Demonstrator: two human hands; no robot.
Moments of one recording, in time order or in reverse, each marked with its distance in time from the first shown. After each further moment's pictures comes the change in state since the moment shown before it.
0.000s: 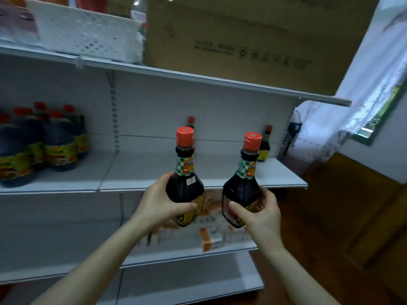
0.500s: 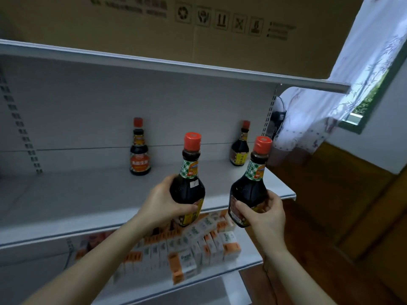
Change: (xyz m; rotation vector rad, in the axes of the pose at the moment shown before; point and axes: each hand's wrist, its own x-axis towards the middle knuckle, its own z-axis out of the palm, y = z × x) left_hand 0.202 -0.034 0.159 0.077 -0.173 -0.042; right_hand 0.184 0.134 -0.071 -0.020 0.157 0.121
